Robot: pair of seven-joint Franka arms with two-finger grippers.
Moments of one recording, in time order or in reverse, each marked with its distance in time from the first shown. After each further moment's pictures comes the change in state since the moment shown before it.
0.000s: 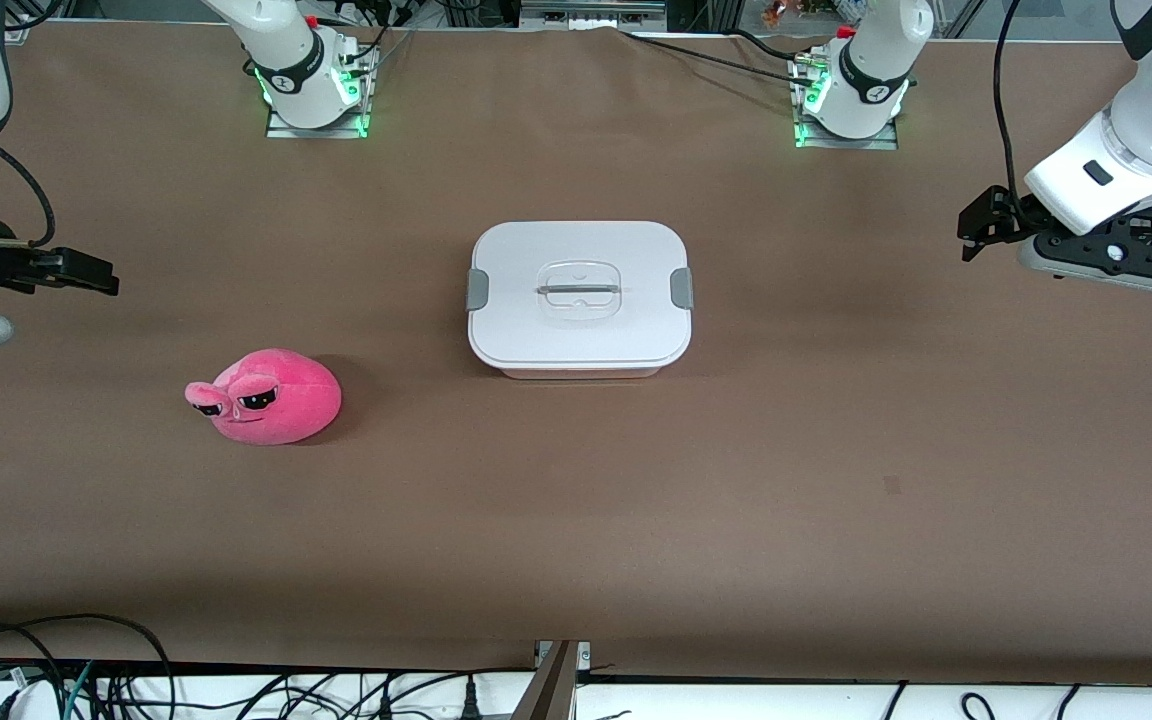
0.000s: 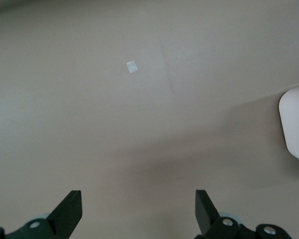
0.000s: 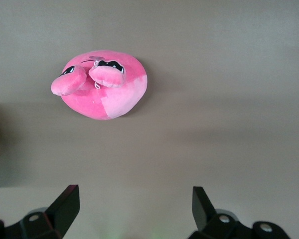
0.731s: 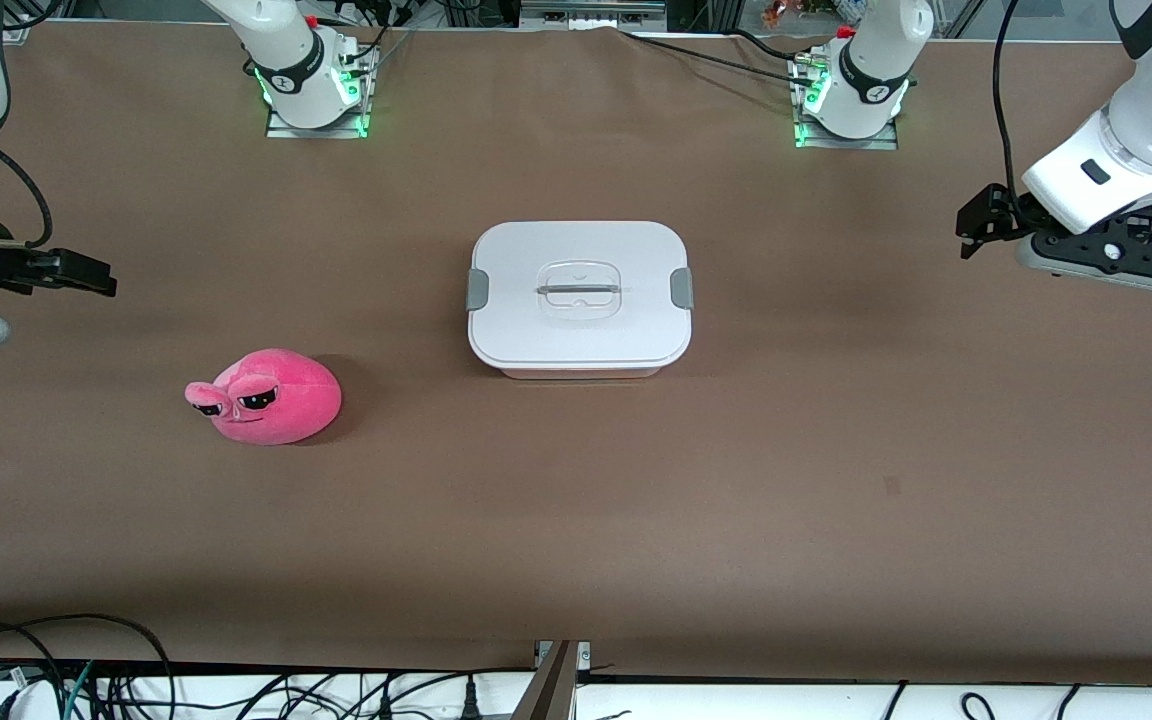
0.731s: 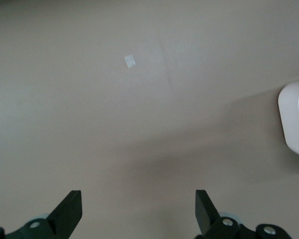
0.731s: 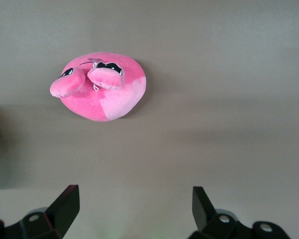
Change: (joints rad) left arm -0.003 0.001 -0.006 0.003 0.000 -0.047 0.000; right arm -0.001 0.000 -0.002 0.000 0.000 0.006 0.000
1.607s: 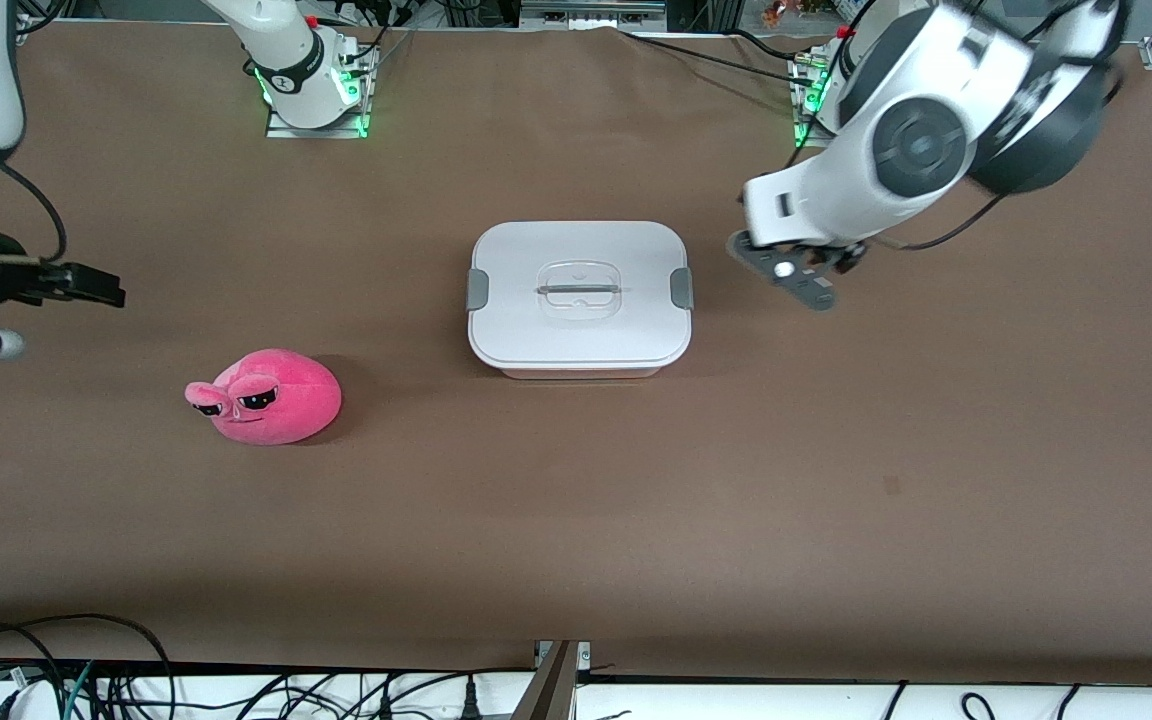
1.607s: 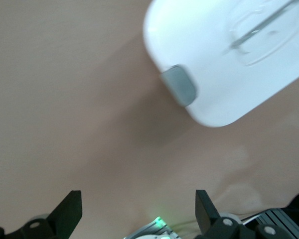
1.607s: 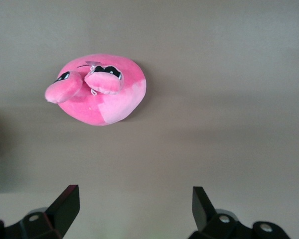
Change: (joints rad) left arm -0.035 0.305 -0.368 0.087 -0.109 -0.078 0.002; right arm 0.001 0.055 0.001 -0.001 -0.001 0.030 0.000
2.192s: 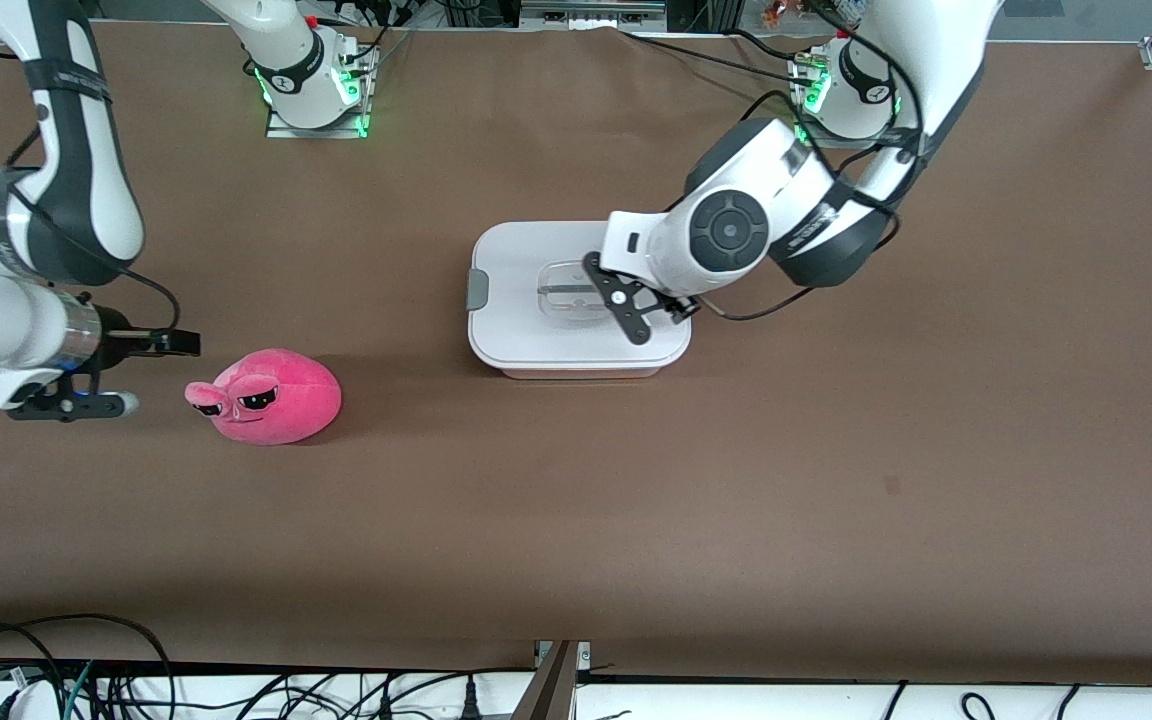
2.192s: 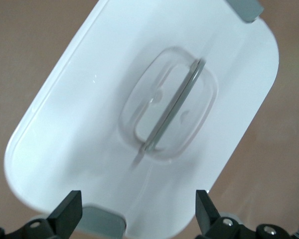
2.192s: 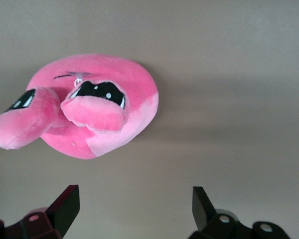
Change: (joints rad) left arm -0.198 0.276 -0.017 0.096 0.001 0.317 0.179; right arm 0.016 0.117 0.022 -0.153 0.000 0.228 0.000
